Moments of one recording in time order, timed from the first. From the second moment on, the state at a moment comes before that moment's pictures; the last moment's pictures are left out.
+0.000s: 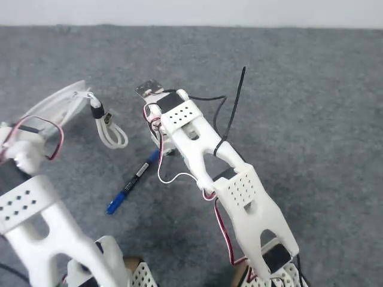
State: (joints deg) left arm -41.2 -39.4 28.5 73.0 48.0; right arm -39.3 55.5 -48.6 88.9 0.1
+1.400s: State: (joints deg) left arm -40.4 -39.4 28.5 72.0 48.0; right arm -44.7 1.8 -23.6 100.4 4.2
